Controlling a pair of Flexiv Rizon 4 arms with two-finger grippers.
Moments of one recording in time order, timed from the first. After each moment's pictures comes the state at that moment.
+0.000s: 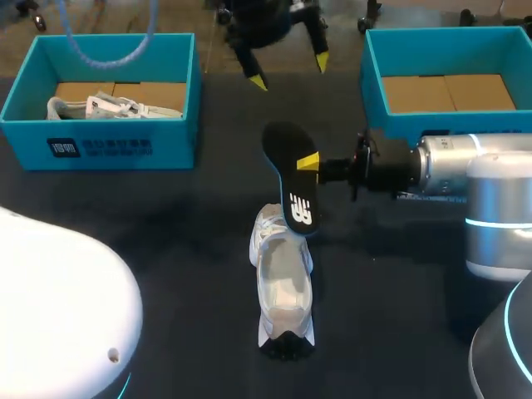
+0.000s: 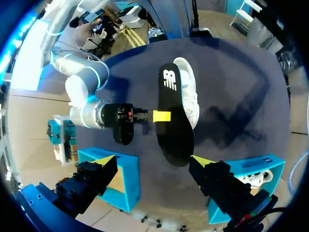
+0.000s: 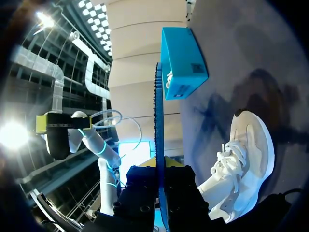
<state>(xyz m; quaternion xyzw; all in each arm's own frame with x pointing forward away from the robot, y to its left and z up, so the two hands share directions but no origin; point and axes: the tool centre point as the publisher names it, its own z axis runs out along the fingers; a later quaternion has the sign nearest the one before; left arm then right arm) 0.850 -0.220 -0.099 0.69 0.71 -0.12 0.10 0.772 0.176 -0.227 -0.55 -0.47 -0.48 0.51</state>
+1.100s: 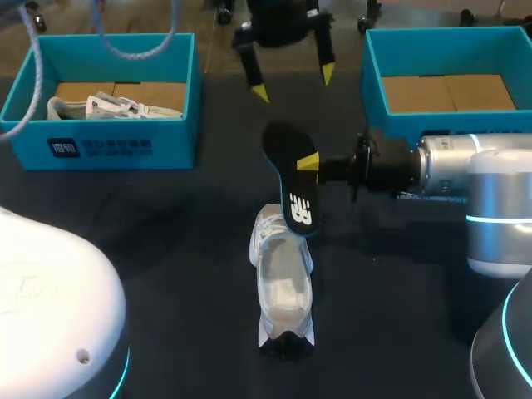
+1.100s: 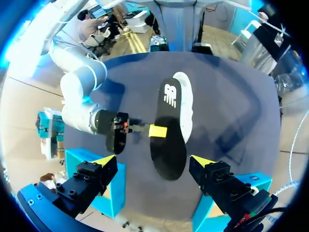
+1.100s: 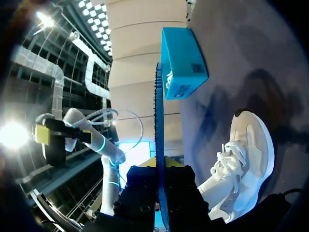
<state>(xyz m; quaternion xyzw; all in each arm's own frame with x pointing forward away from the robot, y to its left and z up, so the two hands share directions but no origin) 0.821 -0.215 -0.101 0.65 0.75 -0.13 0.05 0.772 0.176 -0.227 -0.55 -0.47 -0.48 0.51</state>
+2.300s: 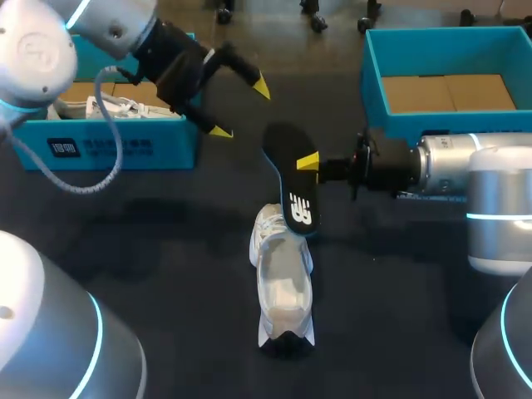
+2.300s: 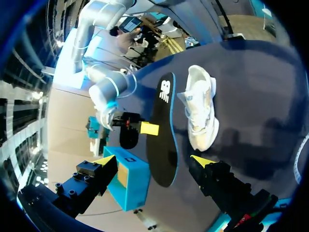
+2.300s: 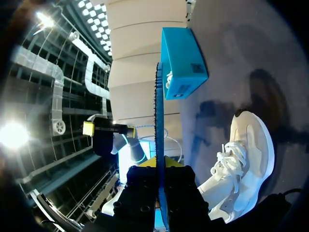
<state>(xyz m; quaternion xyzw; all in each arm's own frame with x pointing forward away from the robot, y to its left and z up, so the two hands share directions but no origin) 0.828 -0.148 -0.152 0.59 0.69 -0.34 0.24 0.773 0.177 -0.226 -0.55 -0.47 -0.48 0.51</state>
